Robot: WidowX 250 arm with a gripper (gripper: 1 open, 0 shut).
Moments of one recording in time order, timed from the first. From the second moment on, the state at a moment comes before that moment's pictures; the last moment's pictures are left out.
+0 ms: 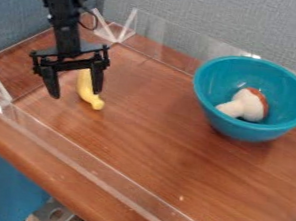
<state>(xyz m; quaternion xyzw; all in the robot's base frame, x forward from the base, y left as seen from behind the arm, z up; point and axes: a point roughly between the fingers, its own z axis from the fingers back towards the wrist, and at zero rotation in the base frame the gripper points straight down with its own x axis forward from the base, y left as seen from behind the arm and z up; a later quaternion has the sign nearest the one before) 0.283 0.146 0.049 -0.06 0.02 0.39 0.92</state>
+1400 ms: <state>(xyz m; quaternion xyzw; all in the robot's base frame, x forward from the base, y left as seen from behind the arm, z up) 0.302 0.121 0.043 -0.02 -0.05 0.48 0.88</state>
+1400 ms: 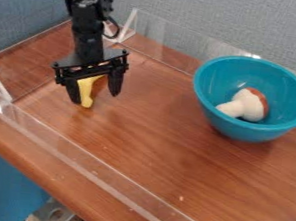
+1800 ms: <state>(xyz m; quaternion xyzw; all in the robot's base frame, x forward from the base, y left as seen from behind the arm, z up) 0.313 0.128 0.055 -0.01 -0.07 0.46 0.89</state>
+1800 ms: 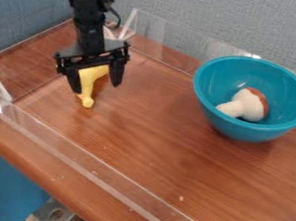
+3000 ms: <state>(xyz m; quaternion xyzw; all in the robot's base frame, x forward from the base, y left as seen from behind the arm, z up) 0.323 0.125 0.073 0.02 -0.06 0.48 0.87</state>
